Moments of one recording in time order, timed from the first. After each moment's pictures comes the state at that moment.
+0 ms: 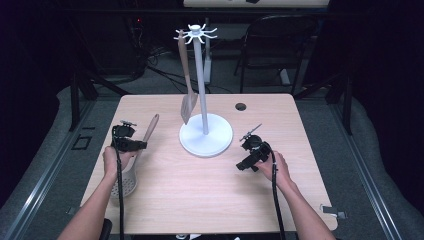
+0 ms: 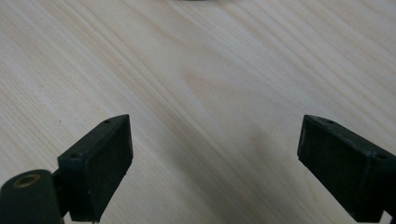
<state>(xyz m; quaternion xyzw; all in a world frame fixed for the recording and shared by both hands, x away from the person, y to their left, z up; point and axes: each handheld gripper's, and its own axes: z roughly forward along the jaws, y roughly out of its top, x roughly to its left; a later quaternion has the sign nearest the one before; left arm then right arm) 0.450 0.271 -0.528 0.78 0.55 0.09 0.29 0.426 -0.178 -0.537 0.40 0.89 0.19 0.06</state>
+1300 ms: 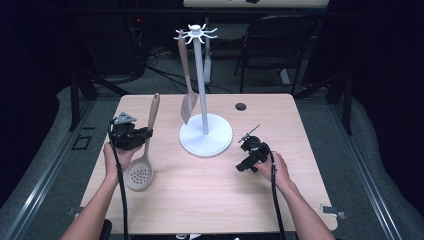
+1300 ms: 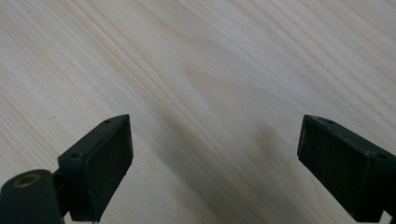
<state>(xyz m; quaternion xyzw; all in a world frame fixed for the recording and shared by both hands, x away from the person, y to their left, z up) 0.407 0.238 -0.463 0.77 0.44 0.20 0.41 0.426 -0.175 -0.543 0.40 0.90 0.18 0.06</state>
